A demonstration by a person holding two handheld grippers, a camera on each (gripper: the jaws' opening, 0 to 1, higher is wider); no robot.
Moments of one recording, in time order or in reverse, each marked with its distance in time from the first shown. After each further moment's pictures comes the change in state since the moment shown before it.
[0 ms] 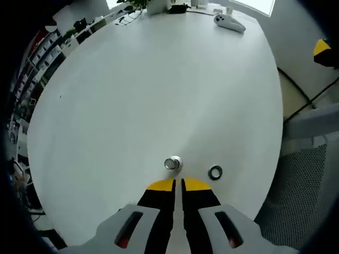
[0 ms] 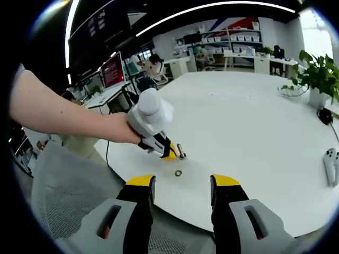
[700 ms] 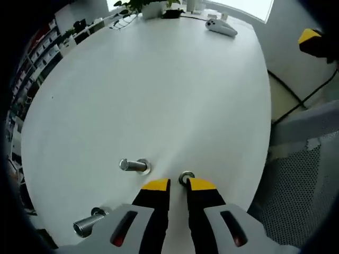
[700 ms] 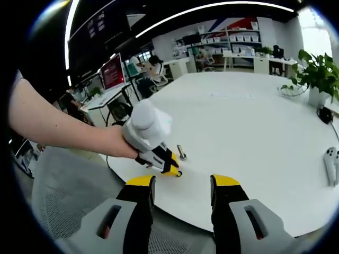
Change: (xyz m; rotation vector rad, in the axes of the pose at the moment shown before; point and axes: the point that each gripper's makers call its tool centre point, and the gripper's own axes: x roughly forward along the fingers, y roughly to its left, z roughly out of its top) left arm 0.015 -0.043 0.002 0.008 -0.027 -0.068; right arm 0.000 0.000 0.000 0.002 -0.005 0.003
